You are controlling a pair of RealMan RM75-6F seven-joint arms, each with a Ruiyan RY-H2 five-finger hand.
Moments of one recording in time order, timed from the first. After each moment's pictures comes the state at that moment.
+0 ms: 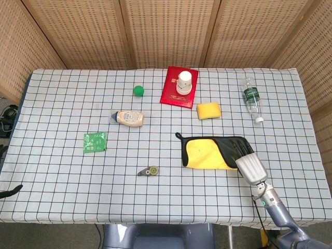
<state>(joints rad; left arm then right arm) -0.04 -0.96 -0.04 -1.76 1.38 1.42 -0.06 0.41 -1.57 -0.03 -1.01 -1.58 1.30 -0.23</state>
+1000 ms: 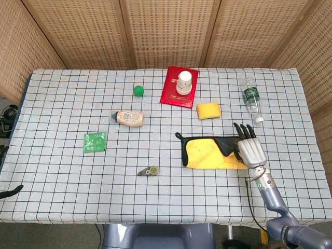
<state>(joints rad) -0.05 -0.97 -0.04 -1.76 1.37 1.41 -0.05 0.48 -1.54 0.15 -1.14 -1.38 1.13 -0.13</state>
